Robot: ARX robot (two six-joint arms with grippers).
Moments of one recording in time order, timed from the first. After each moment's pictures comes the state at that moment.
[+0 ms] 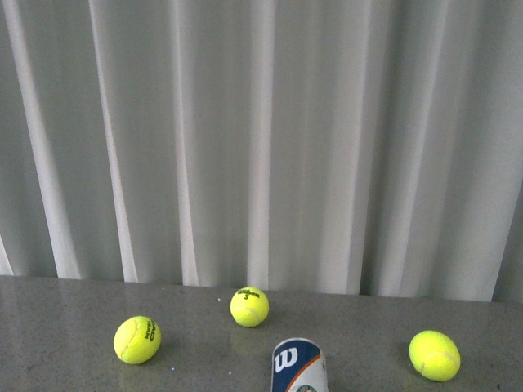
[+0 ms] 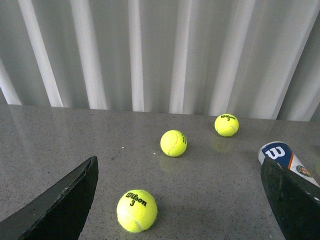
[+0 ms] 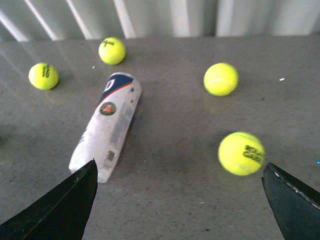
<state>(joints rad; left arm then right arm) 0.00 0.00 0.02 0.00 0.00 0.00 0.13 0.75 0.35 -0.07 -0.13 0.14</state>
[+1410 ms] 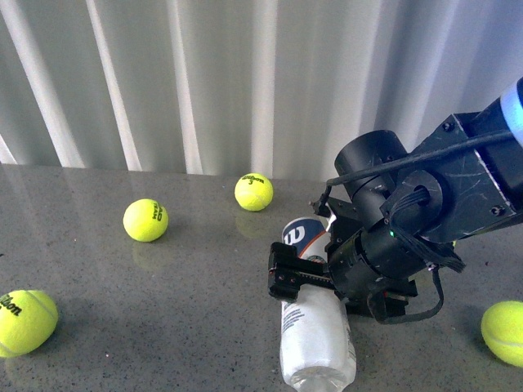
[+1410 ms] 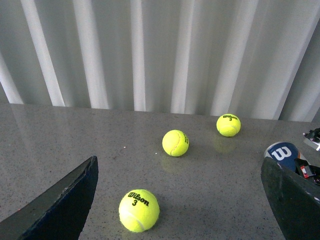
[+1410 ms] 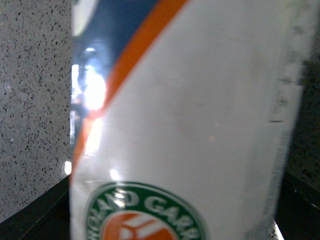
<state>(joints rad) 0.00 0.00 0.02 0.00 0.00 0.00 0.36 2.25 1.28 -0.10 -0.20 0.39</state>
